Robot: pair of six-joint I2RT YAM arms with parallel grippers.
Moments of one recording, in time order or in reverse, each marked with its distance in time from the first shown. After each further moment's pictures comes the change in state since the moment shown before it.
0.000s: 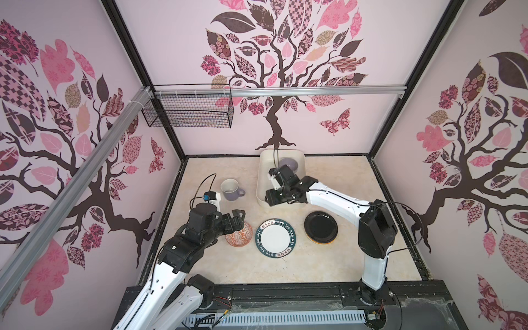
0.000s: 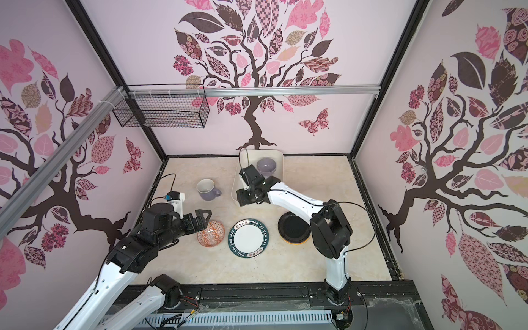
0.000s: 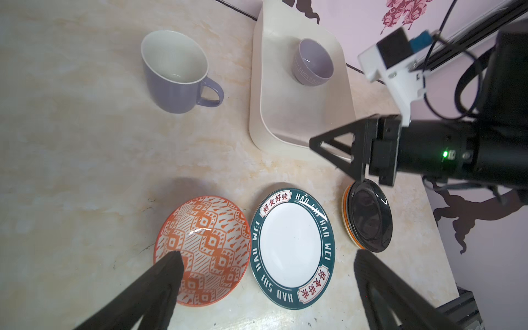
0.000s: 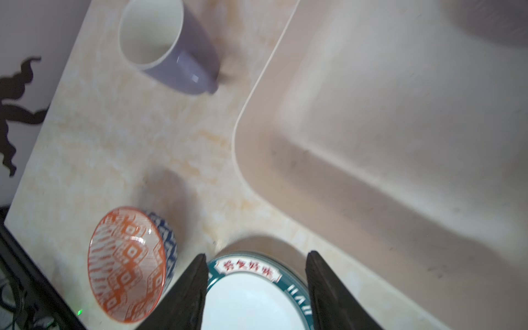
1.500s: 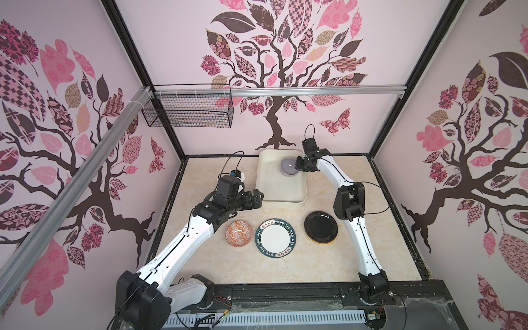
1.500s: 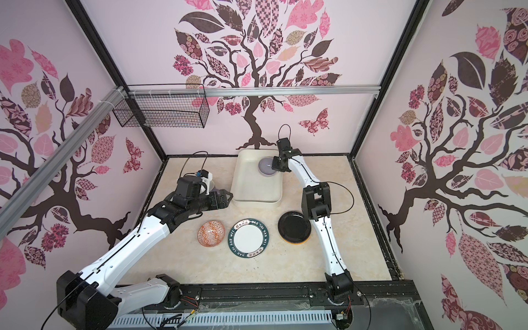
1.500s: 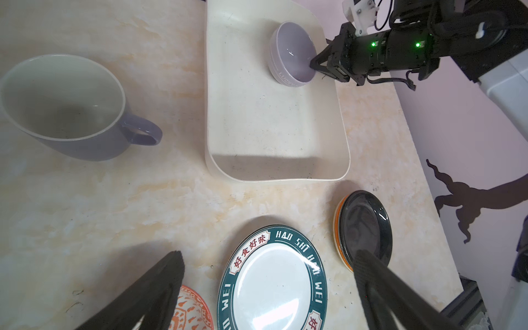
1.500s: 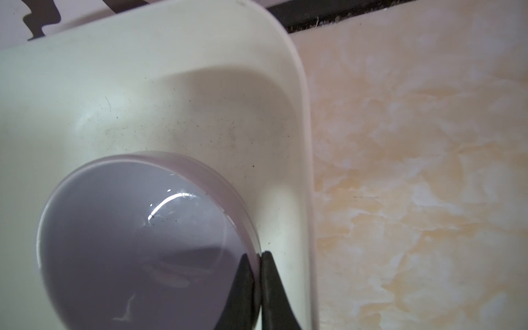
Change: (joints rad) left arm 0.000 0.514 0.178 0.280 0.140 0.092; right arm -0.507 0.736 0.970 -0.256 0.014 0.042
